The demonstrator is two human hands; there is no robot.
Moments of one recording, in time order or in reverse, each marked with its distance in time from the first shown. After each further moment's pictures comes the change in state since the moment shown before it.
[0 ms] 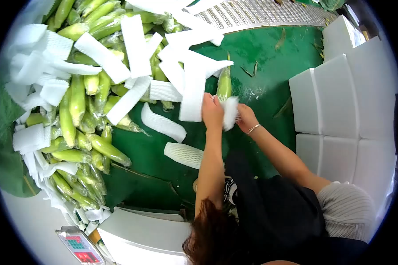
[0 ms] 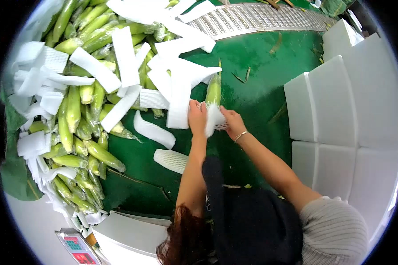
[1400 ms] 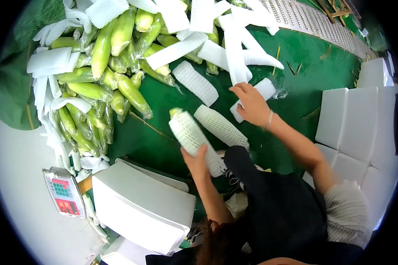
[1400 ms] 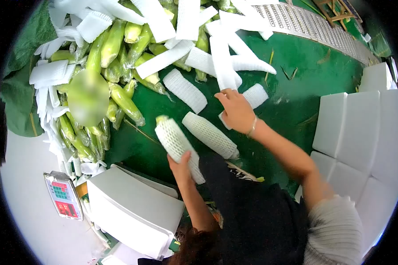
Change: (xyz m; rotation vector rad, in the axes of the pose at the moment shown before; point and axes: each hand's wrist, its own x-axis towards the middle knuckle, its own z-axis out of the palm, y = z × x) left_hand -0.191 -0.016 -0.193 -0.654 0.511 -0.628; right_hand -0.071 -0.002 0.117 -1.398 -0.556 -1.044
